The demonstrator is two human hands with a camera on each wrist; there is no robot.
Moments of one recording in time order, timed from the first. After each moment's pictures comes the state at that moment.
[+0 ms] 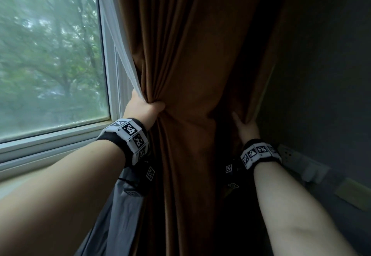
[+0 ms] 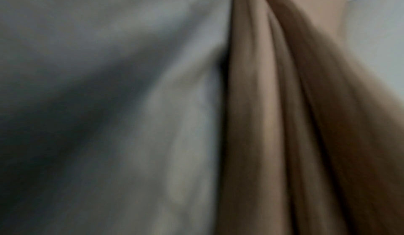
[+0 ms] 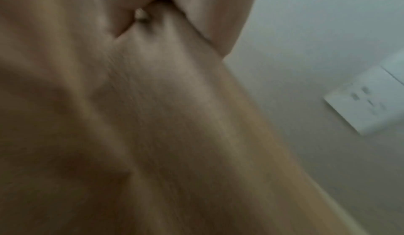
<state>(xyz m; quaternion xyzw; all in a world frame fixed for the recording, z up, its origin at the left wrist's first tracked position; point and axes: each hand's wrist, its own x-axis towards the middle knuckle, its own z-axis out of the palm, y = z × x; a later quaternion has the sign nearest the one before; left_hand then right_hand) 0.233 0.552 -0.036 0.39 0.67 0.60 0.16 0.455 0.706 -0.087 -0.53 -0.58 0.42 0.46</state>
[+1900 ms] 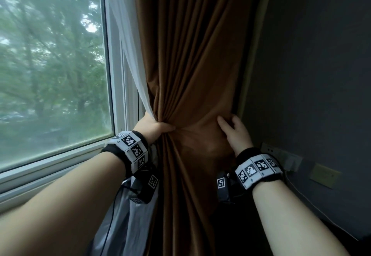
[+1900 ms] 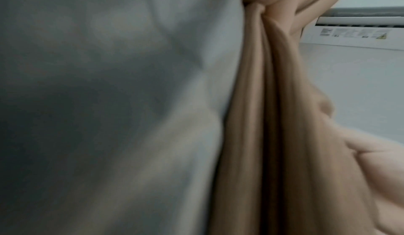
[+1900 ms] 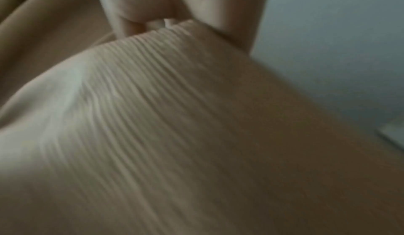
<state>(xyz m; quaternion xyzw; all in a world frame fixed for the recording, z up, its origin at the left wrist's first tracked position) 0.205 0.515 -0.030 0.51 0.59 0.54 0.30 0.419 0.581 -0.049 -0.47 -0.61 0.37 0.51</state>
